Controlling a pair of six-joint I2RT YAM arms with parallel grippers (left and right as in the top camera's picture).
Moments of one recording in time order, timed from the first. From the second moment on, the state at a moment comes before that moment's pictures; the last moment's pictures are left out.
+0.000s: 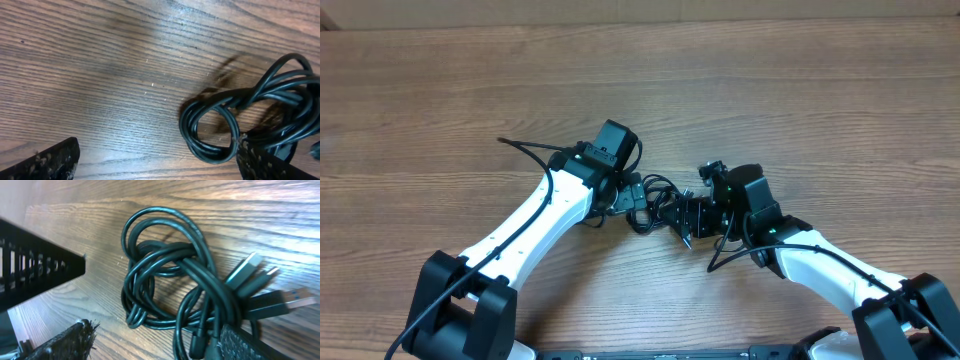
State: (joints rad) left arm -0.50 1.66 1.14 -0.85 -0.02 -0.72; right arm 0.45 1.48 0.56 0.10 -0.48 0.48
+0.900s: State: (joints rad) left arm -0.49 1.66 1.14 -0.81 -0.03 -0.76; right arm 0.55 1.60 0.56 0.17 -0.40 0.48
